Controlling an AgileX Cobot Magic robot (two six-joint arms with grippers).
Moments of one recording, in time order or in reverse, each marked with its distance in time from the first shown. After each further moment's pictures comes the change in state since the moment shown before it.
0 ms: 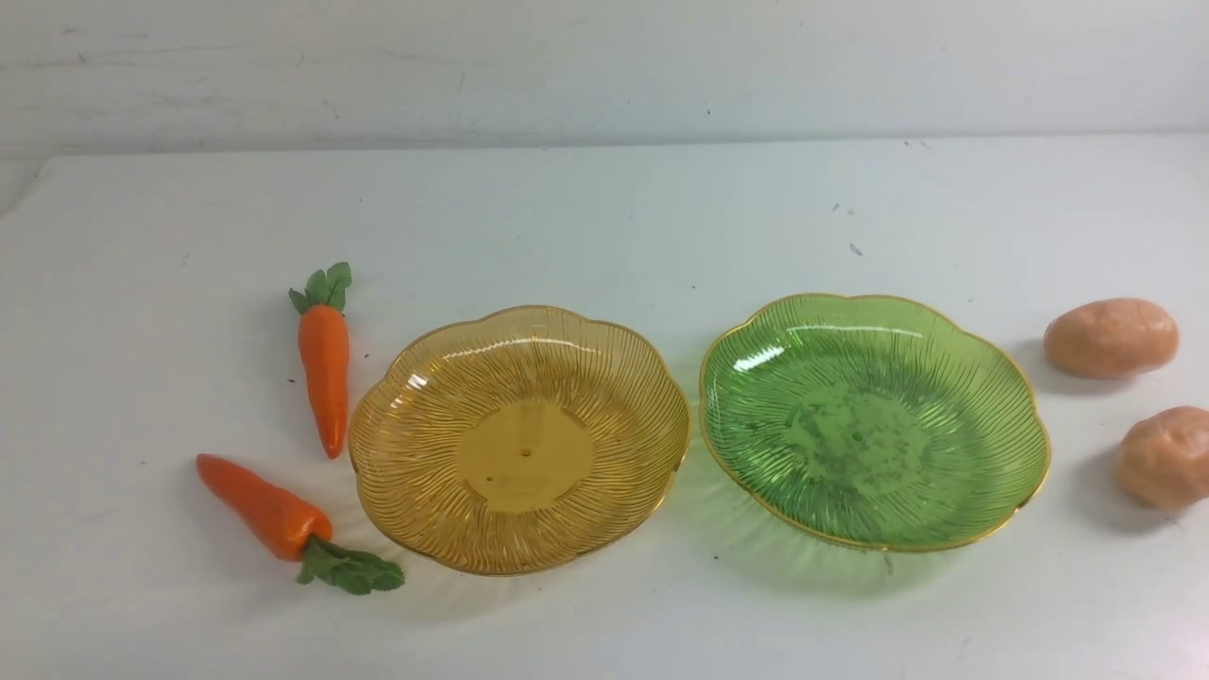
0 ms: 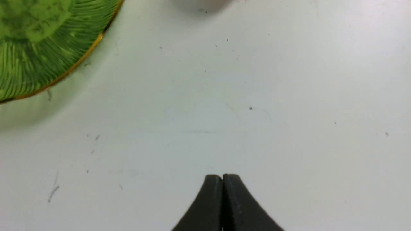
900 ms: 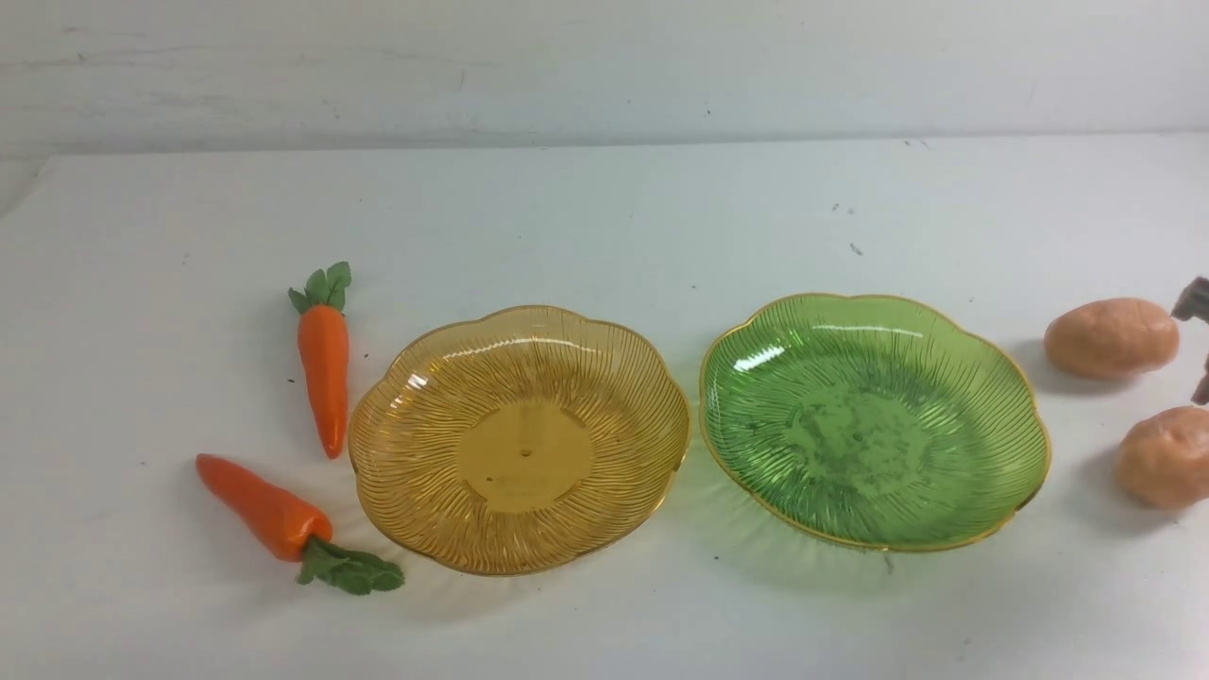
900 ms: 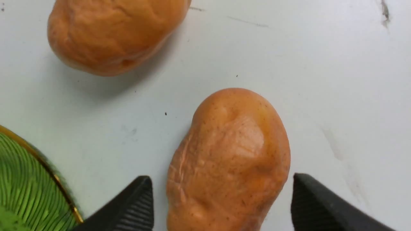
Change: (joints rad) right arm -0.251 0.791 -0.508 0.086 -0.170 0.049; left arm 0.000 0.000 0.000 0.000 0.000 0.000
